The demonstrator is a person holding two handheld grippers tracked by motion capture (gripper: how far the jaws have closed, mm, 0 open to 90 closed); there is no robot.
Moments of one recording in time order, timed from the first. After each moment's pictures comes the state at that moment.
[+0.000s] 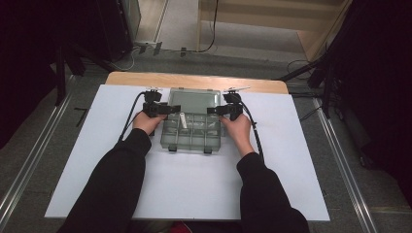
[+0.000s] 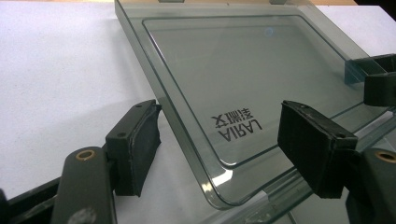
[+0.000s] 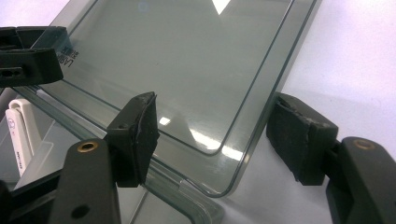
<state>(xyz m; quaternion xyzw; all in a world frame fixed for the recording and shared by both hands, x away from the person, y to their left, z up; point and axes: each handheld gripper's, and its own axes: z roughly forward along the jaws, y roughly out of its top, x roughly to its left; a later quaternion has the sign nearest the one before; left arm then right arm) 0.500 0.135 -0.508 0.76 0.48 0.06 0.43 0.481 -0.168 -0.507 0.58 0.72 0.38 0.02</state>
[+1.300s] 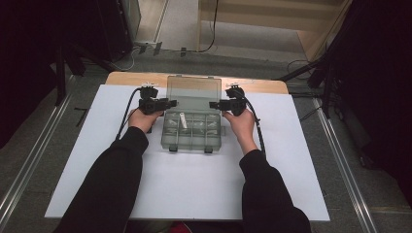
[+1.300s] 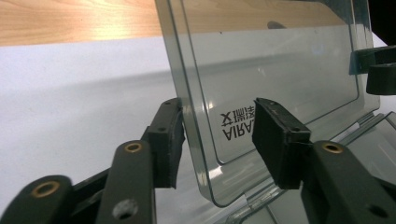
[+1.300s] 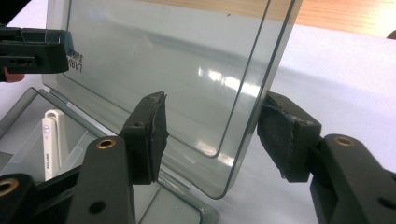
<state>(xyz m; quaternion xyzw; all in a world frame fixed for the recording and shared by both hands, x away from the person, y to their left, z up) 0.495 0.144 -0.485 0.76 0.48 0.08 0.44 0.478 -0.175 -0.482 0.54 0.74 0.40 0.06</state>
